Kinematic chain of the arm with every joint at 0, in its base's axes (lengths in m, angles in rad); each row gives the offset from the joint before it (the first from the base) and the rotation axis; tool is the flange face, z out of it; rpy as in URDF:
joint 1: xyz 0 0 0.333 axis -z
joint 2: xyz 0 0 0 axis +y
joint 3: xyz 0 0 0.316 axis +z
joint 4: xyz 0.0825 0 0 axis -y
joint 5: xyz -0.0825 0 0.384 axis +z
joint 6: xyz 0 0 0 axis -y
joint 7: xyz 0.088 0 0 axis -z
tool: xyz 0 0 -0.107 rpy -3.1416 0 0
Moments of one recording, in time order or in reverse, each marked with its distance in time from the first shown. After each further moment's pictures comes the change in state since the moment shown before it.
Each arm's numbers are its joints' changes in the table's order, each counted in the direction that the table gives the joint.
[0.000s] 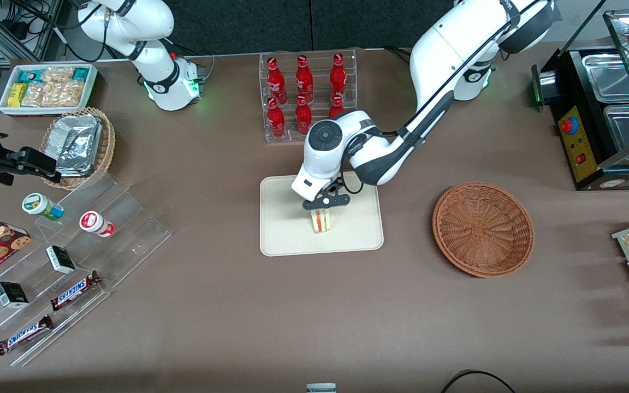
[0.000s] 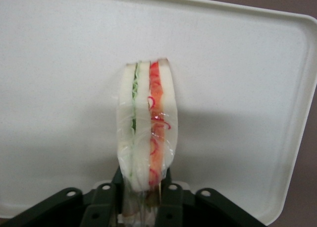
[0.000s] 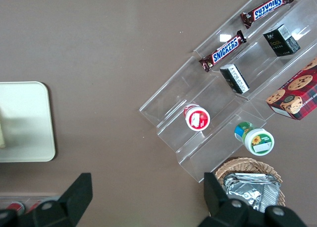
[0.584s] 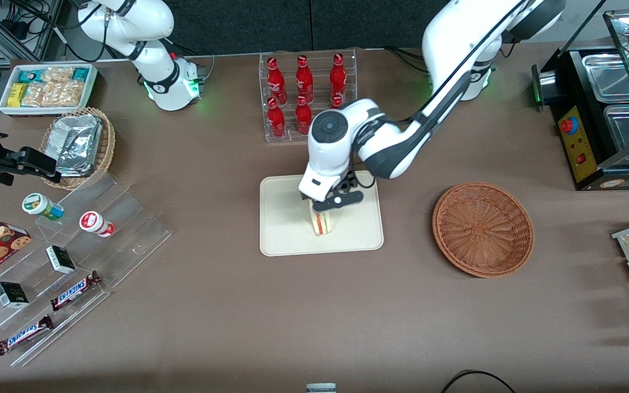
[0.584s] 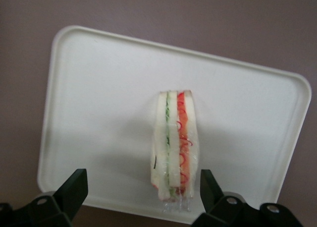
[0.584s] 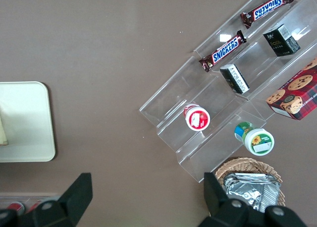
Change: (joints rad) arm -0.039 -0.129 0.004 0.050 -0.022 -0.186 -0.060
